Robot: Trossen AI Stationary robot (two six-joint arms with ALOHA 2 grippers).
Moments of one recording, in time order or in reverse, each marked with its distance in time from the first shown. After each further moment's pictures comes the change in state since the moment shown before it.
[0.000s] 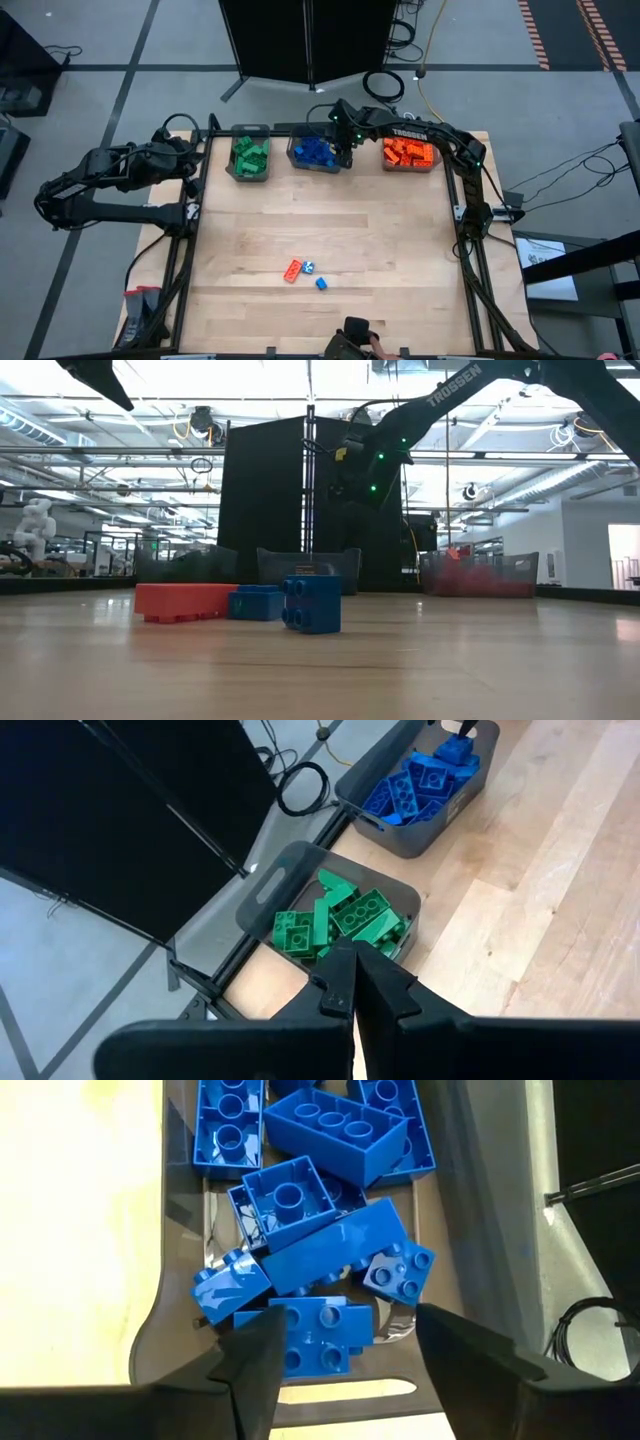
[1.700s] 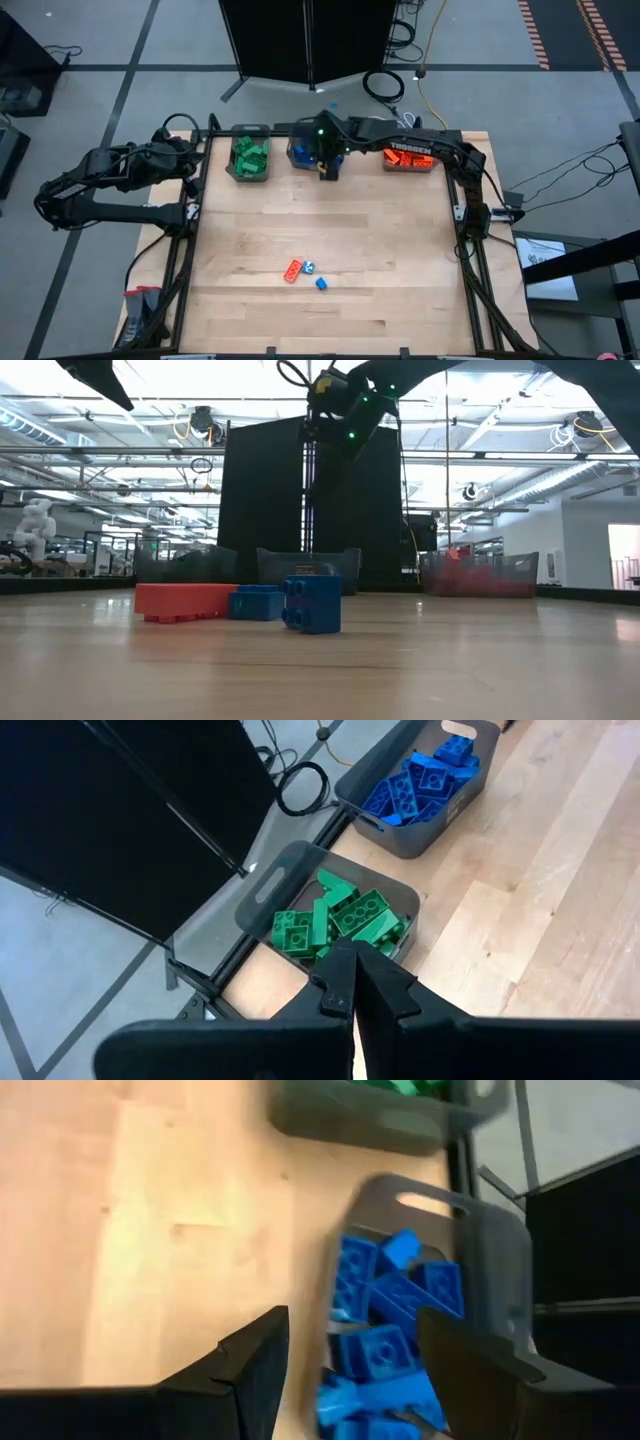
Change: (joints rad) left arm 0.000 0.000 0.000 0.000 0.000 -0.008; right arm 0.205 -0.044 0.166 -0.054 0.056 -0.040
